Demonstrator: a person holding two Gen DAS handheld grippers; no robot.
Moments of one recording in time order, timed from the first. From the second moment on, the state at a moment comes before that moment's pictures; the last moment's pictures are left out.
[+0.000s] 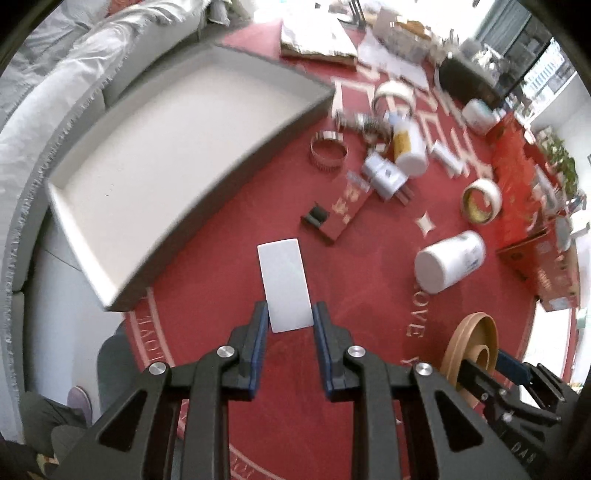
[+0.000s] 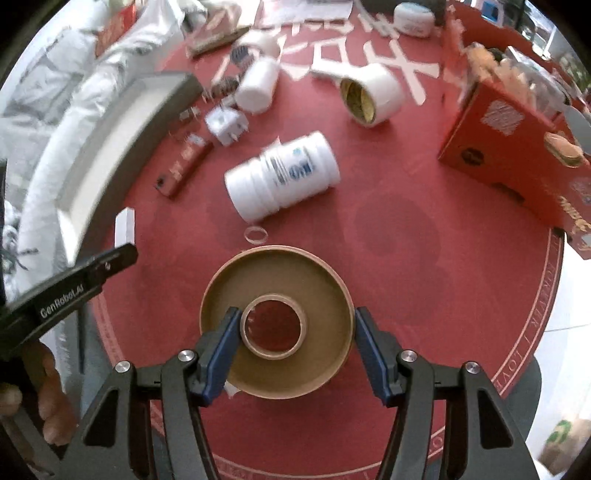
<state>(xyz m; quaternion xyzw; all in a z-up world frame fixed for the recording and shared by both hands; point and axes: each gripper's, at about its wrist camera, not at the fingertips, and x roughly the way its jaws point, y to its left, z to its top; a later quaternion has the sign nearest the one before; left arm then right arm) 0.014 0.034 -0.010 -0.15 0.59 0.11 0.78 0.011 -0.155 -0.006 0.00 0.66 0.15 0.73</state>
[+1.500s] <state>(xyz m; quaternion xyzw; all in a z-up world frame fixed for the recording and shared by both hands) 0.071 0.225 -0.012 -0.22 0.54 0.30 0.76 0.168 0.081 0.029 -0.03 0.63 0.28 0.72</state>
